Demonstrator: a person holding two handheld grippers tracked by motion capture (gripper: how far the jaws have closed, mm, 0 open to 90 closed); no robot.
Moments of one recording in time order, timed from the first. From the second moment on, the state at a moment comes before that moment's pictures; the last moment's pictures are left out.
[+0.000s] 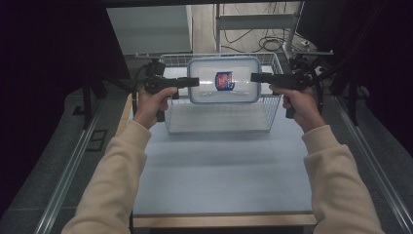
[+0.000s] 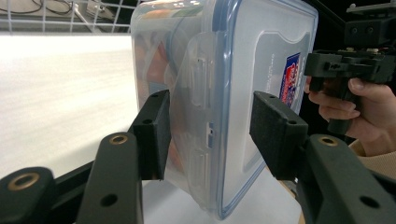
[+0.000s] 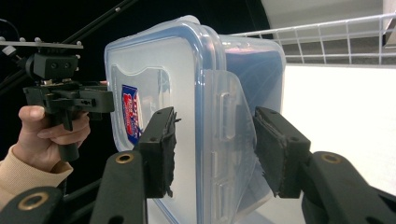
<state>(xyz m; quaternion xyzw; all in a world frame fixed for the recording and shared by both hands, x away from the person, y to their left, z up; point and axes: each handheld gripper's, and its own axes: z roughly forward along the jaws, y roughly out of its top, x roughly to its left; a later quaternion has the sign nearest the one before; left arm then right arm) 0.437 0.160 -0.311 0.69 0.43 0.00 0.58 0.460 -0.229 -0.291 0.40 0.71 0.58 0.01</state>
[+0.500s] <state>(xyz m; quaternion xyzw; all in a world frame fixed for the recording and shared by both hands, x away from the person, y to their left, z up) 0.476 0.169 -0.313 0.69 0.45 -0.01 0.57 0.501 -0.220 -0.290 0.41 0.71 0.57 -0.01</state>
